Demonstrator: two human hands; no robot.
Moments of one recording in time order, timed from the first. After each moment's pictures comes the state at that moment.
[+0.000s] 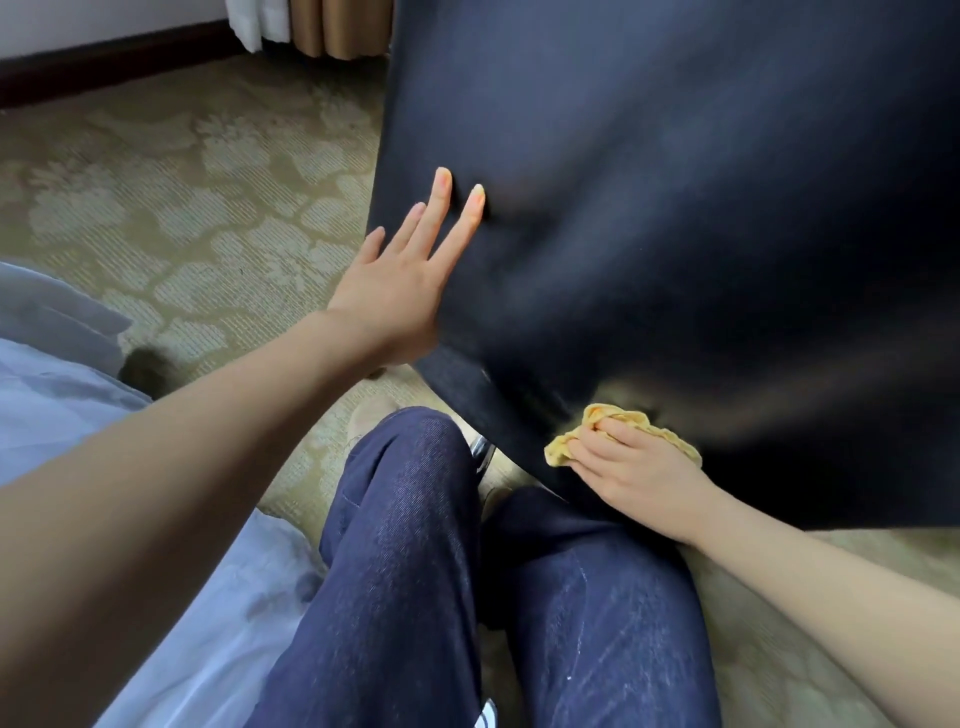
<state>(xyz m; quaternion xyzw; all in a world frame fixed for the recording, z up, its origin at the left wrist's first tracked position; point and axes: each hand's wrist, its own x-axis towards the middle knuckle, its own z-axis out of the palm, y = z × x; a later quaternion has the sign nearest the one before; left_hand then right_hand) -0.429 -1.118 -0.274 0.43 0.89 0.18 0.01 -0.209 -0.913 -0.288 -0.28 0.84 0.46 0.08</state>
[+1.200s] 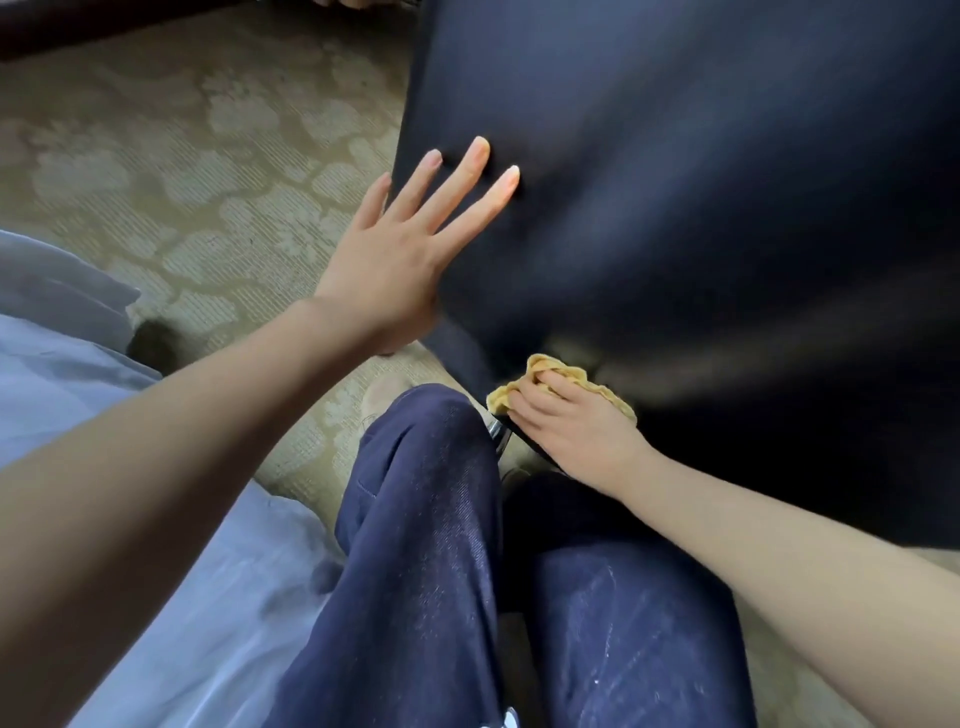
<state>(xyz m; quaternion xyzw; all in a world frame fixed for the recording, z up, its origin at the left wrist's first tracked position) -0.449 -1.132 -0.293 0.46 0.87 0.13 -0.09 -0.276 -0.950 -0.338 -0.28 0.84 0.44 0.15</state>
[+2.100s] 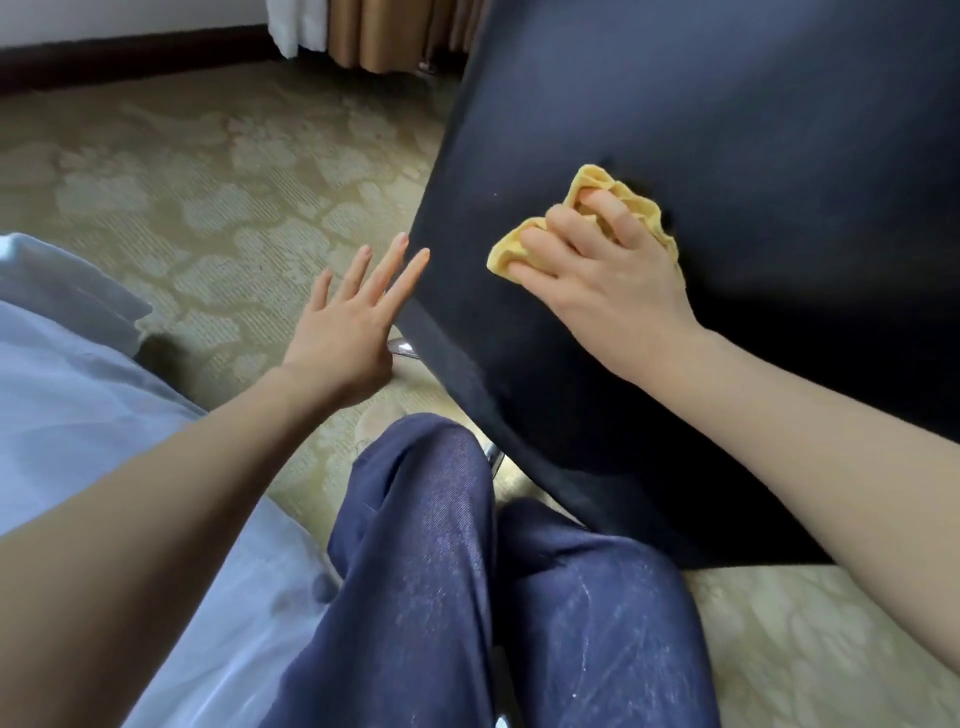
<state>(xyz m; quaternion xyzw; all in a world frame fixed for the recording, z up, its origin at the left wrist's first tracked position) -0.435 -1.180 -0.322 0.35 0.92 0.19 0.03 -0.352 -0.983 -0.192 -0.15 0.84 0.51 -0.08</state>
